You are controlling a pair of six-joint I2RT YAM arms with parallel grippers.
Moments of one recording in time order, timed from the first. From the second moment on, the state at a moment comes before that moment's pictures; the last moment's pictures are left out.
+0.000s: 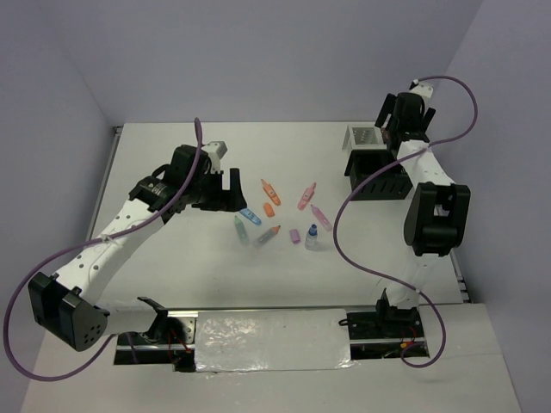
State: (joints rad) left arm -0.48 1.26 1.22 -0.72 0.15 -0.40; right arm -0.09 1.89 1.54 -0.01 0.35 0.18
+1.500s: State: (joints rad) left arm -0.28 1.34 1.24 -0.84 -0.02 -0.50; right arm 0.72 1.36 0.99 -0.64 0.22 0.53
